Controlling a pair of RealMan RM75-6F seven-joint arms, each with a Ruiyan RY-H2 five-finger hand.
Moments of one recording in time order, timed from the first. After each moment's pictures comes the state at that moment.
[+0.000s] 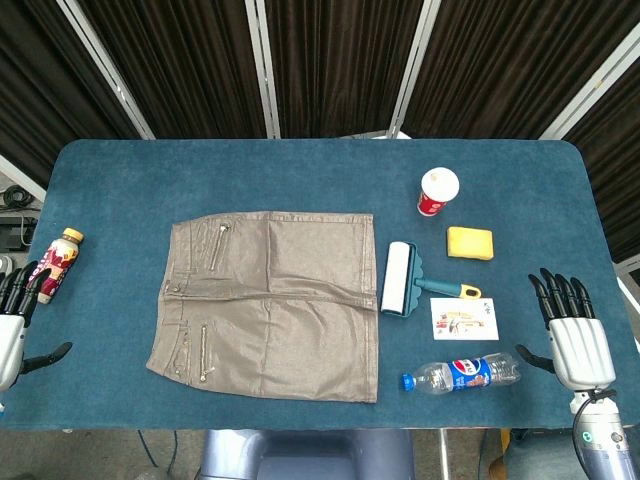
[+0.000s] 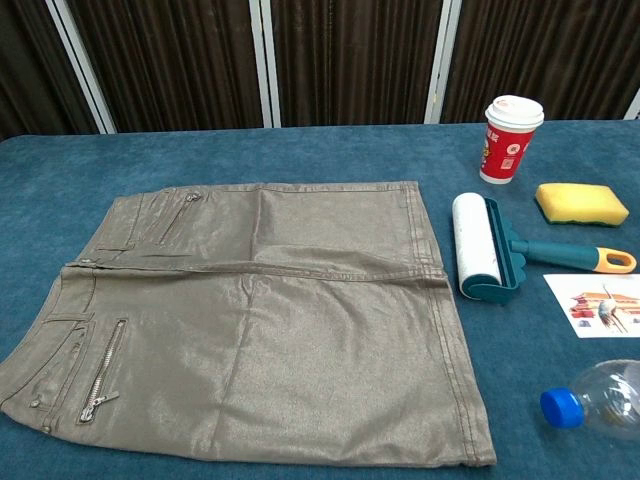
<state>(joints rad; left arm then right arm) -0.09 -1.05 -0.05 -1.75 1.48 1.51 0.14 0.16 -1.20 0.04 -1.59 -1.47 1.53 -0.14</state>
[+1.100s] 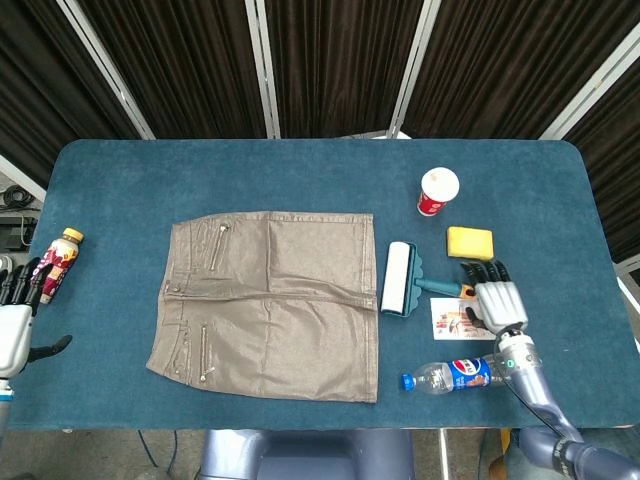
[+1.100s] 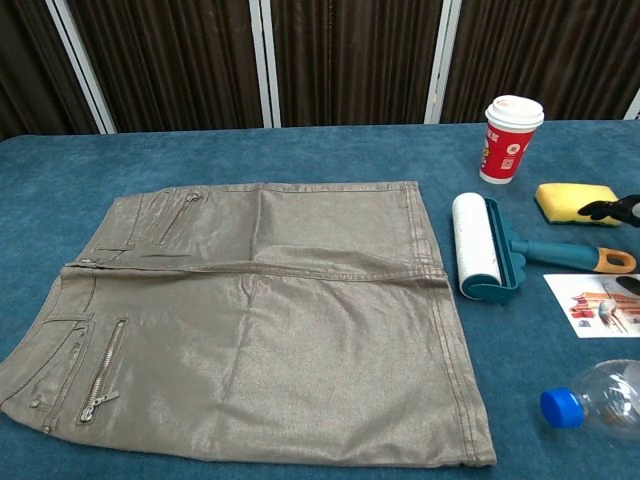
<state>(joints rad) -0.13 -1.12 -0.08 -1.69 1.35 1.42 0.23 0.45 -1.57 0.12 -1.09 -1.26 1.01 -0.17</state>
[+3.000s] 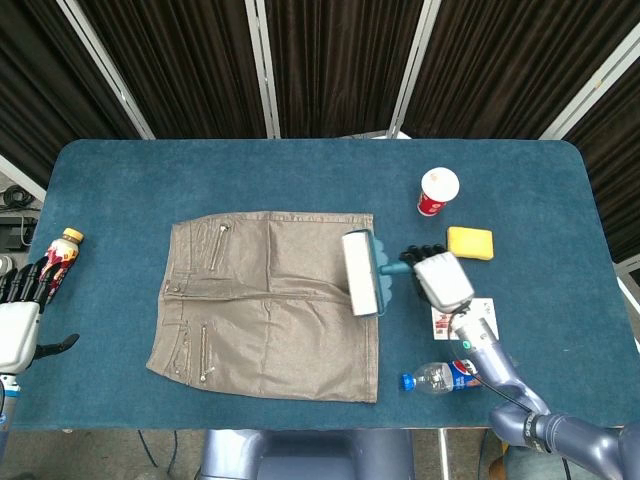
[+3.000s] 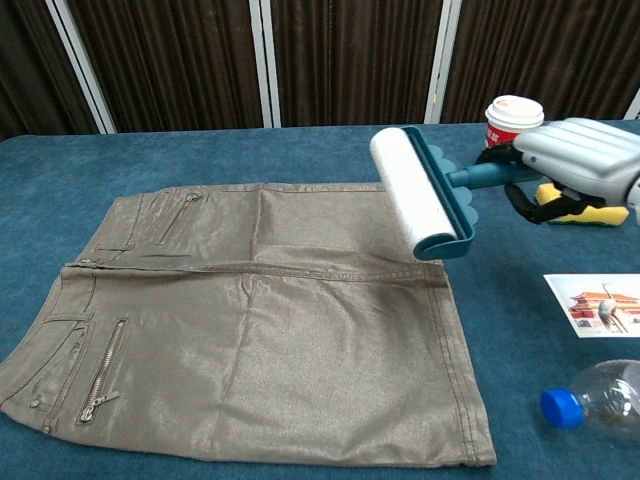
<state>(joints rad) -0.15 -1.11 -0.08 -1.70 1.34 1.39 0.21 0.62 -1.56 0.16 -1.22 -1.46 1.09 -0.25</state>
